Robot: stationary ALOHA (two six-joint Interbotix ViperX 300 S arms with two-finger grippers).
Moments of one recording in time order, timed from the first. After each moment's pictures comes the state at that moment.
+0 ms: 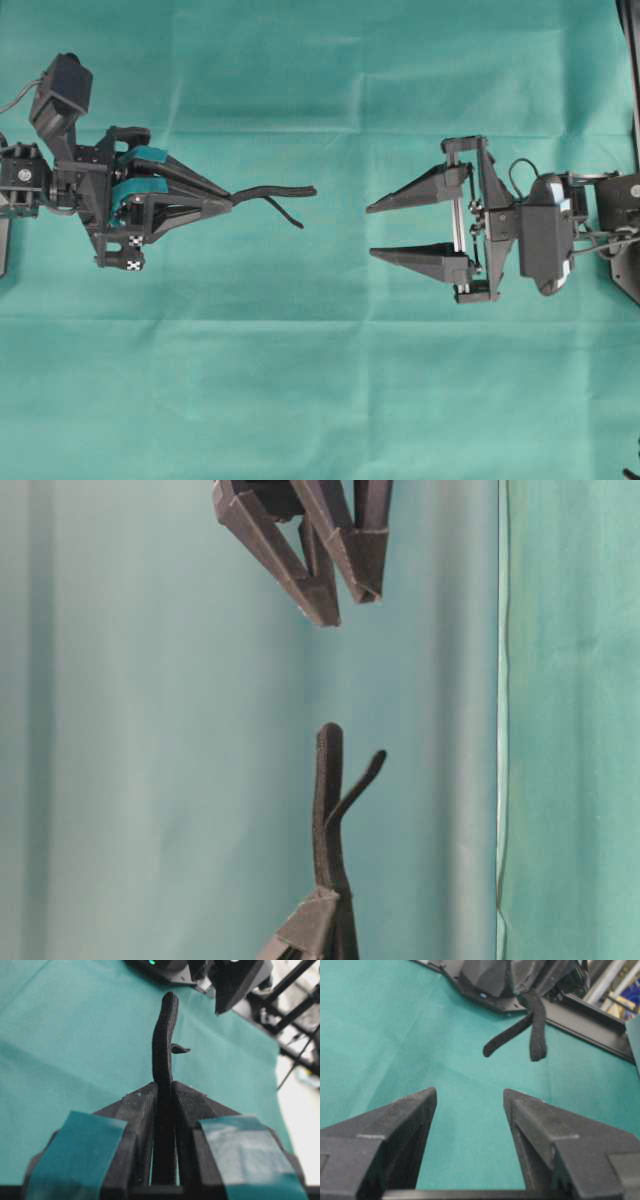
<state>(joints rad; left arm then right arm) 0.02 -0.41 1.06 -0.02 -0.51 -0.51 0.04 -0.29 0.98 0.00 -0.55 -0.23</state>
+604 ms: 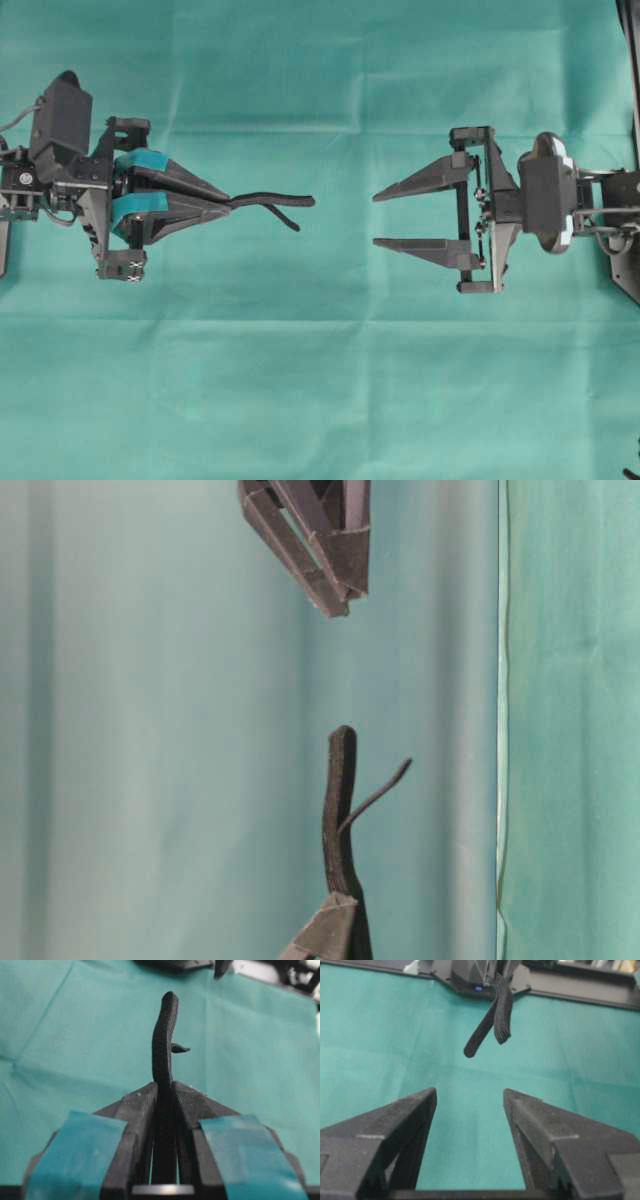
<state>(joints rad) 0.00 -0.41 1.06 -0.02 -0.48 -0.22 0.03 -0.31 1.00 0.04 -0.55 0.02</state>
